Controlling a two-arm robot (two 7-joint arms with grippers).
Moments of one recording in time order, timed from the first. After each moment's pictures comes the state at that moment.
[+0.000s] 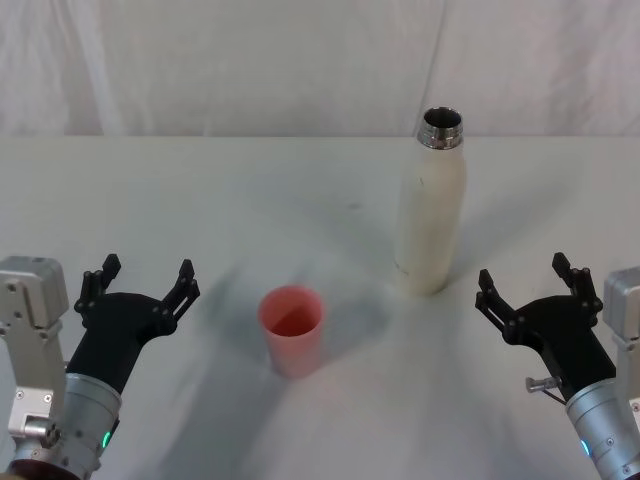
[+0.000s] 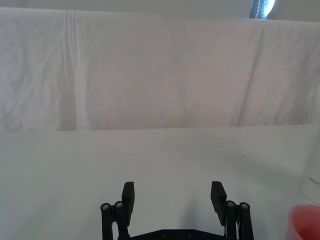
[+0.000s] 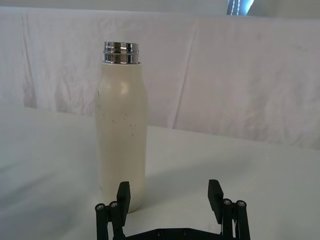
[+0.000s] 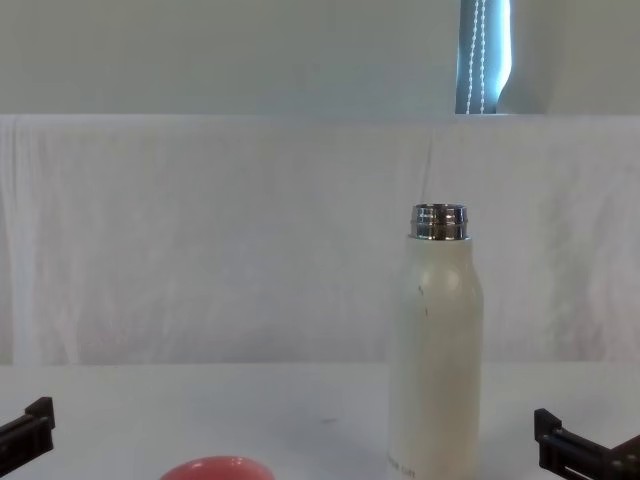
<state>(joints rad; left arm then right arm) 0.27 0.24 0.04 -1.85 -0.25 -0.02 -0.02 -0.17 0.19 -0.26 -1.77 0.07 -0.06 -0.03</state>
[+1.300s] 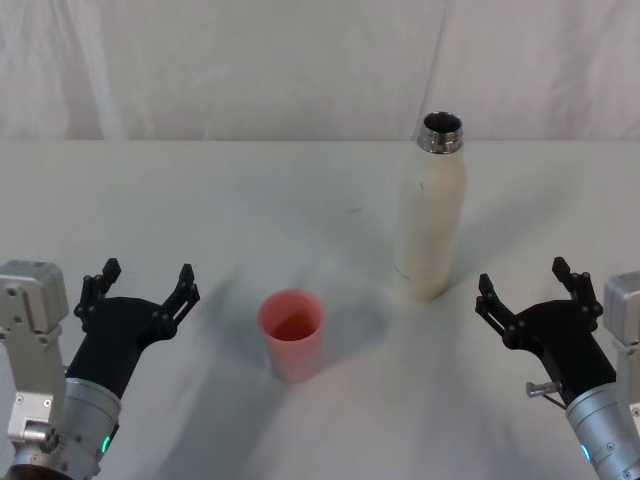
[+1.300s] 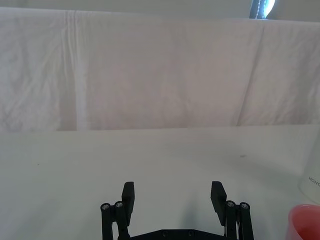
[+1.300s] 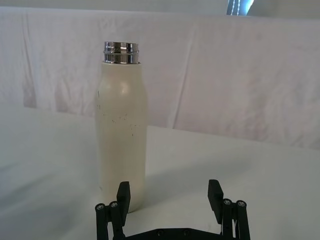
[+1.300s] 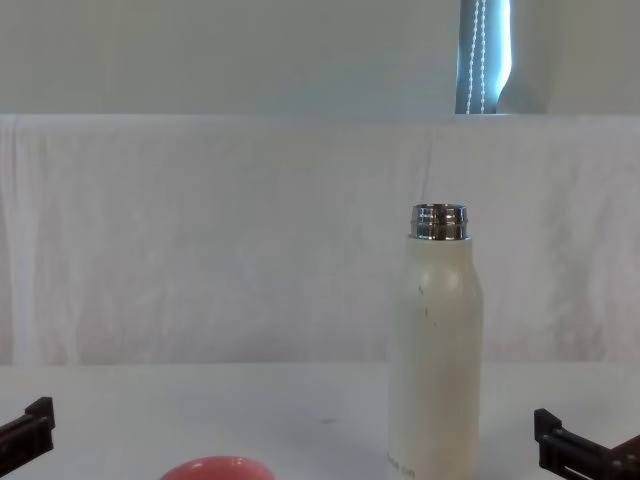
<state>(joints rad) 0.27 0.24 0.04 -1.85 -0.25 -0.02 -0.02 -0.17 0.19 -0.26 -1.77 0.07 -0.06 -0.03</state>
